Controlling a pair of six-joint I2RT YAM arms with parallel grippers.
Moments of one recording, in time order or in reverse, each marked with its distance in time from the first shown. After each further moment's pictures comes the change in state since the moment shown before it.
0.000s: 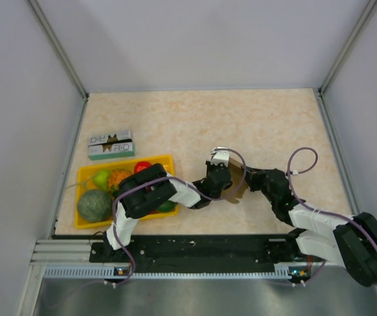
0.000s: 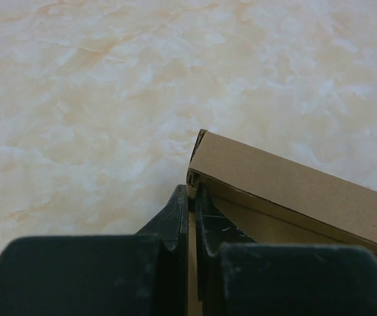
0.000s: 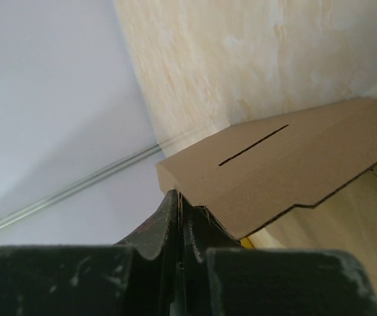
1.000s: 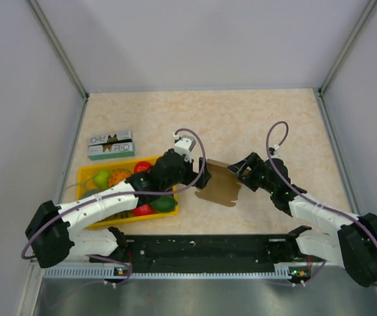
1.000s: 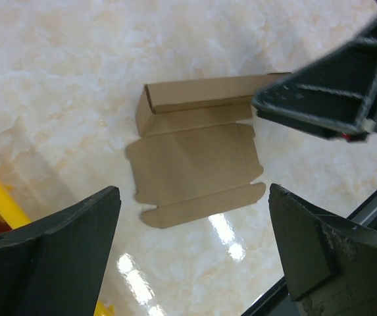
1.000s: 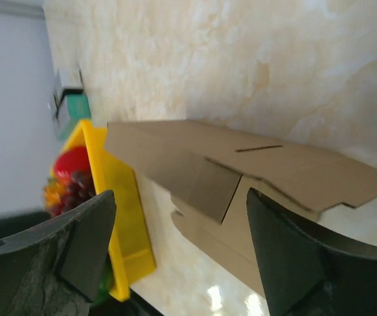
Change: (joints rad) left arm 0.101 -0.871 -0.238 -0.775 0.584 -0.171; right arm -0.026 0.046 0.149 -0.143 -0.255 -0.693
